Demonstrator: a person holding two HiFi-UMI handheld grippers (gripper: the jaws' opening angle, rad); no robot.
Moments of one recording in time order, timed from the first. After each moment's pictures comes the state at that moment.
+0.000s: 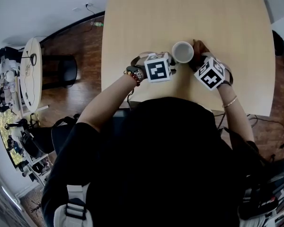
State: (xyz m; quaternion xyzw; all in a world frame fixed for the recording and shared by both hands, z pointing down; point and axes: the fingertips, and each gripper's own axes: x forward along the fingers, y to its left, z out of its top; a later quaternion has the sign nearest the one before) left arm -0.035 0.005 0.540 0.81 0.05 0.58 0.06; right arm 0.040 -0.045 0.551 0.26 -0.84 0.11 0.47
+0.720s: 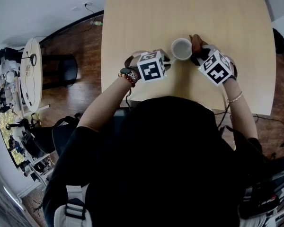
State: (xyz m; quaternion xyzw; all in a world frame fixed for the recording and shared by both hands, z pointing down) left arm -0.055 -0.014 0.539 0.81 0.00 0.59 0.04; right arm 0.049 -0.068 0.520 0.26 -0.86 0.10 0.43
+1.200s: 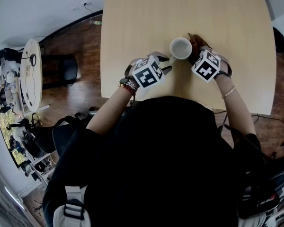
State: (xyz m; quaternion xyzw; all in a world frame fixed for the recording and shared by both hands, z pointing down) left arm -0.048 -0.013 0.526 0.85 -0.09 0.52 0.08; right arm 0.042 -0.064 0.572 0.23 -0.83 0.10 0.50
